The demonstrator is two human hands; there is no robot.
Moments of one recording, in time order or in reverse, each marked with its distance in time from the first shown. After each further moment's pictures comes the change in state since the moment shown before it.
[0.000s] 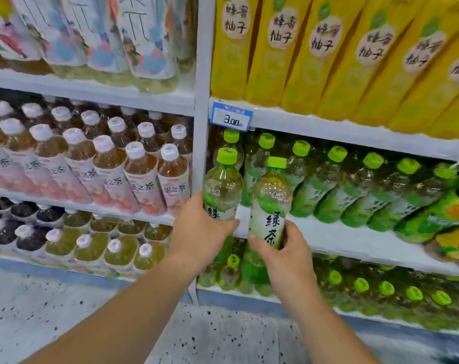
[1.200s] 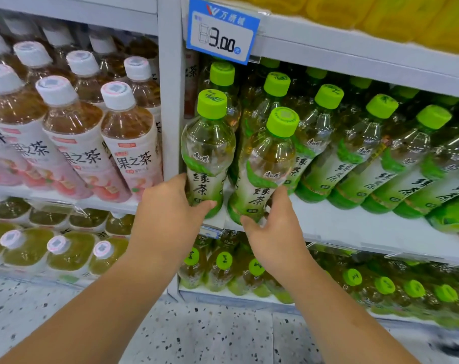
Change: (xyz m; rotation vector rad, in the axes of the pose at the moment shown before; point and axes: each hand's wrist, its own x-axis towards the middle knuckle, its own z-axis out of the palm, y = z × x) left_hand 0.047 -0.068 0.034 0.353 0.104 0.113; right_hand 0.090 0.068 0.028 -0.269 -0.127 -0.230
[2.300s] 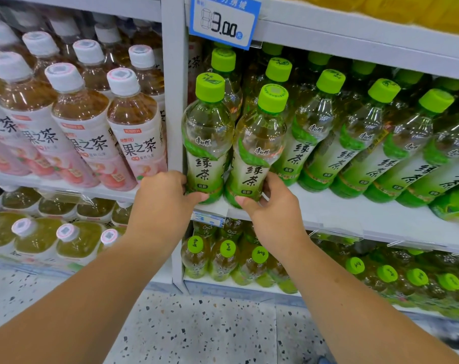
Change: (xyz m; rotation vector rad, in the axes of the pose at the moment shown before) left_hand 0.005 -0.019 0.000 0.097 -0.080 -0.035; right_hand 0.010 0.012 0.011 0.061 0.066 0.028
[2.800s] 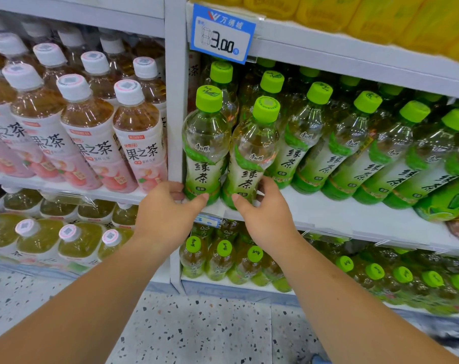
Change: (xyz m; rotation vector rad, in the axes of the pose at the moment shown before) left_hand -0.015 -0.004 0.006 -0.361 -0.043 -0.303; right_hand -0.005 -0.016 -0.002 -0.032 -0.026 0.132
